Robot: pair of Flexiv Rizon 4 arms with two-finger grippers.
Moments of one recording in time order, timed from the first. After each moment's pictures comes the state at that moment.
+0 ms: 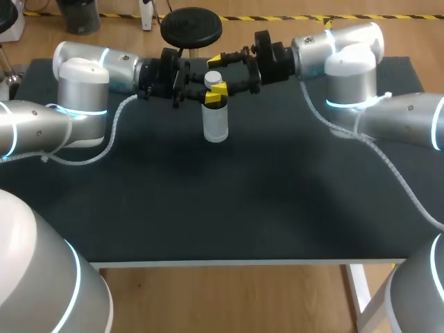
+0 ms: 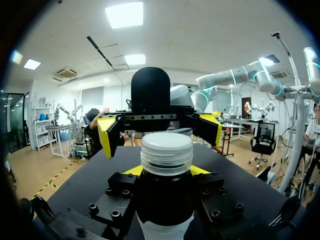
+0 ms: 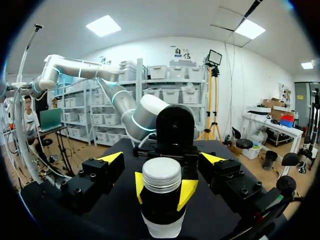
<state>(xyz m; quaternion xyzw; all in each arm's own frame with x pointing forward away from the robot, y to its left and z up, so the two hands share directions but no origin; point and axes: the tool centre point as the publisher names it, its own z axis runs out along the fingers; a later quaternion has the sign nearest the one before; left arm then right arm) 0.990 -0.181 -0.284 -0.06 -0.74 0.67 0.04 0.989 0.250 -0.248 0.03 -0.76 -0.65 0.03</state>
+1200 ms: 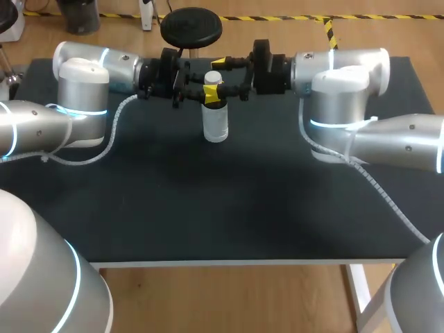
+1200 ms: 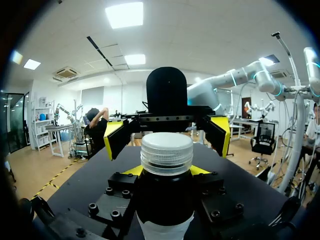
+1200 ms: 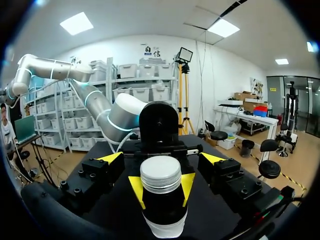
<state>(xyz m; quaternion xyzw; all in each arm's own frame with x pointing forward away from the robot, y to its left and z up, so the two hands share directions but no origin) 0.990 -0.181 -0.284 -0.06 -0.74 0.67 0.04 0.993 0.254 -0.253 -0.09 -0.76 -0.64 -0.05</state>
